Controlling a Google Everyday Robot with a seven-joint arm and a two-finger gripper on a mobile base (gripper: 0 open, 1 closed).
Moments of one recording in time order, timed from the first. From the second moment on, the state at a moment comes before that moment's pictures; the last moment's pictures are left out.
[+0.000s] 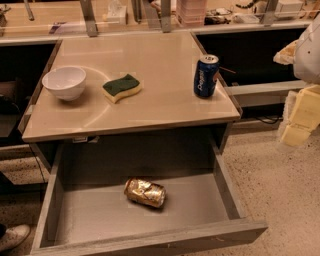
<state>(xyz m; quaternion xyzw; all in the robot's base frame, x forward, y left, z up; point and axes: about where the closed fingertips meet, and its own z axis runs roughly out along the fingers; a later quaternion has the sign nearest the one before) 0.438 -0.216 0.977 -0.60 0.78 -0.04 0.16</state>
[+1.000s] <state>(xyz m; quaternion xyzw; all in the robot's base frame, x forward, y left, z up) 0.380 -0.177 0.954 -0.61 0.79 -0.02 0.11</state>
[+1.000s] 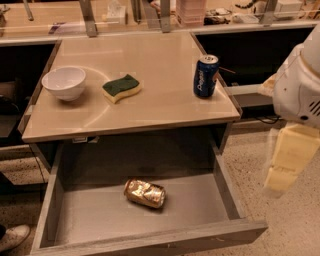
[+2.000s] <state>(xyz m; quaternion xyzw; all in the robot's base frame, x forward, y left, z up) 0.328 -0.106 0.905 -0.64 0.76 0.05 0.10</state>
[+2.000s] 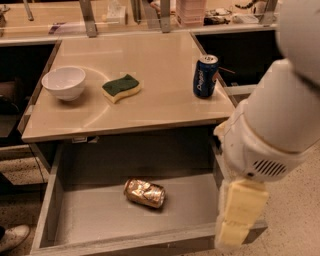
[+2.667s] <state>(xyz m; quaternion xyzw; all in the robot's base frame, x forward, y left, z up) 0.305 -0.041 0.855 -0.65 0.75 0.08 0.09</state>
